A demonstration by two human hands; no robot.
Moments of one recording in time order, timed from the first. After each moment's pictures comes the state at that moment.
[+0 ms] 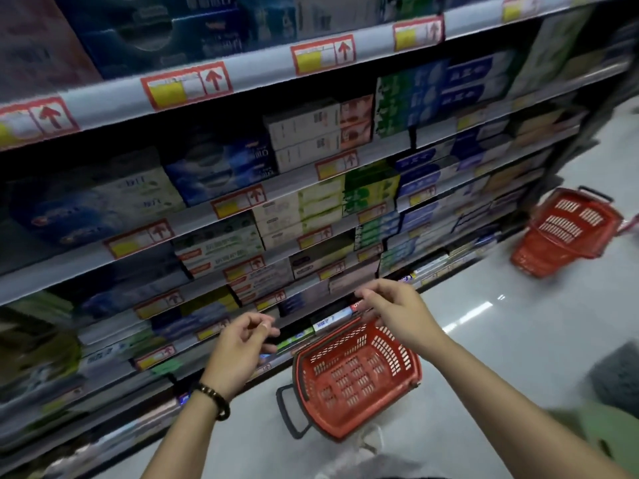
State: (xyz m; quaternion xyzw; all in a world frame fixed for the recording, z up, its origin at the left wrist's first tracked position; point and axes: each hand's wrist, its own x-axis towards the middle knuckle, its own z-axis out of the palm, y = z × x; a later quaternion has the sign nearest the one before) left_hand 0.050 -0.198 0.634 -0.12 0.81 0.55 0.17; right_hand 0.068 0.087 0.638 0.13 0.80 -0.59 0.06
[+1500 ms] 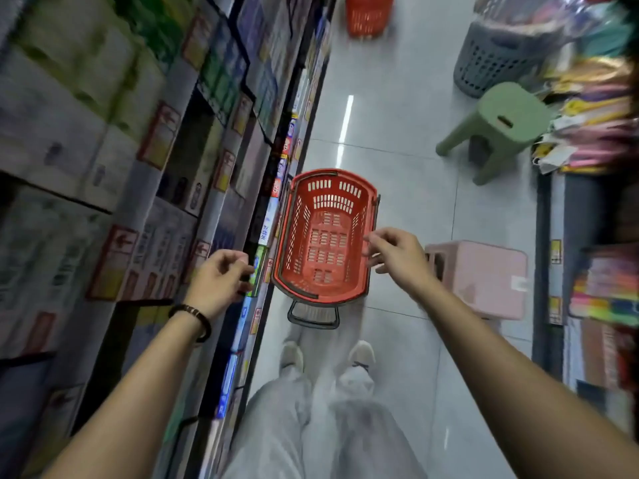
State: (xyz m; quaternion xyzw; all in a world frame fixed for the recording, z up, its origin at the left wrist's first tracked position) left_hand -0.123 -0.212 0.413 0.15 0.80 0.36 0.46; right_hand 0.149 -0.044 0.399 0.59 0.53 -0.60 -0.12
